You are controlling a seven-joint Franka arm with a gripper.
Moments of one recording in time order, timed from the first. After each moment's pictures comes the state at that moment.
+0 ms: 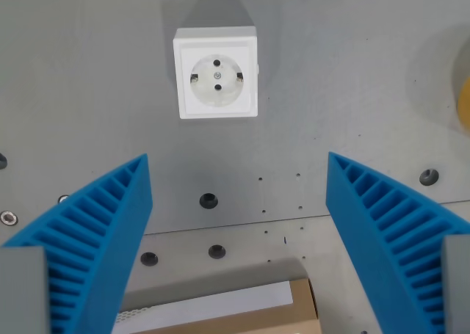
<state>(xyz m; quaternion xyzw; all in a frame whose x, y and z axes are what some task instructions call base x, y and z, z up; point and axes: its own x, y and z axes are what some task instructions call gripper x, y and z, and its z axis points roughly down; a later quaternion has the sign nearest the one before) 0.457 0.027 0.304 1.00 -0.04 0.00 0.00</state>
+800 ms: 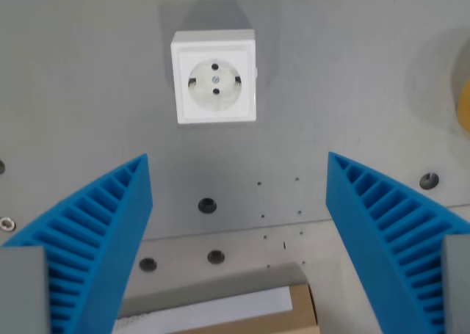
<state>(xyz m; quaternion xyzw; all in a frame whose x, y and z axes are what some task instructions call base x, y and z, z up) 0.461 0.023 0.298 1.00 -0.05 0.00 0.00</state>
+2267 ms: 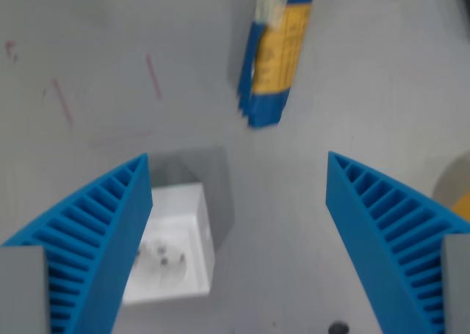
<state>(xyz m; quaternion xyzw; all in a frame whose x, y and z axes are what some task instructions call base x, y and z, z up) 0.544 -0.038 0.218 0.99 -0.10 0.02 0.00</state>
